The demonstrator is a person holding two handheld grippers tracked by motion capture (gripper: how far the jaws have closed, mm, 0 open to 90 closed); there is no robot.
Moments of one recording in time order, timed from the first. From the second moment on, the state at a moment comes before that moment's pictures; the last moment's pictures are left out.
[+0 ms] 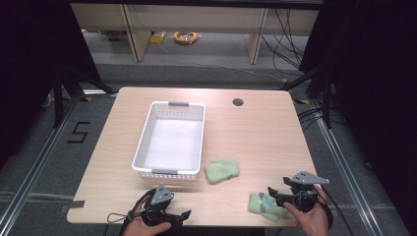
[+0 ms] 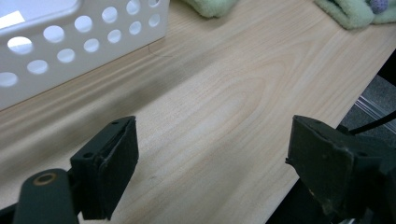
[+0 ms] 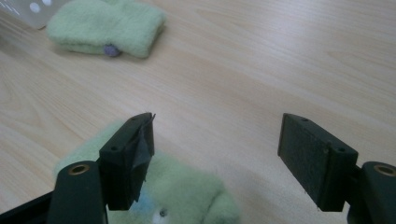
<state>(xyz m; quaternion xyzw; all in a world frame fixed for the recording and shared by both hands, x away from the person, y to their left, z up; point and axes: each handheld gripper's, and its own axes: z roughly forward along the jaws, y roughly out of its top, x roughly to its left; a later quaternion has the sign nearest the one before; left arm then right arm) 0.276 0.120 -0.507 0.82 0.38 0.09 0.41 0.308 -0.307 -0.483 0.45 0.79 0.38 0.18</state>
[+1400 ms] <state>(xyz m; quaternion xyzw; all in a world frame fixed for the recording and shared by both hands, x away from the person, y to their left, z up) 0.276 0.120 -0.505 0.82 0.39 0.09 0.42 0.372 -0.186 -0.454 0.32 0.87 0.35 0.13</state>
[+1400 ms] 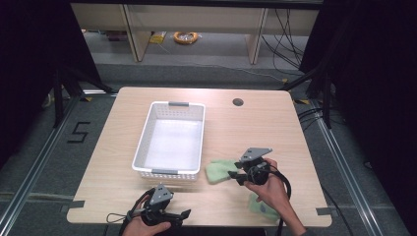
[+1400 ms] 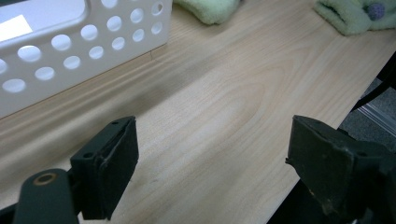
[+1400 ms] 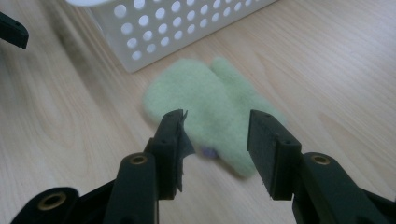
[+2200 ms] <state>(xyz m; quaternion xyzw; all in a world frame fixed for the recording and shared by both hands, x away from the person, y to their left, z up) 0.276 0.120 -0.505 0.82 0.38 0.09 0.41 0.411 -0.152 -0.489 0.34 0.88 0.30 0.09</state>
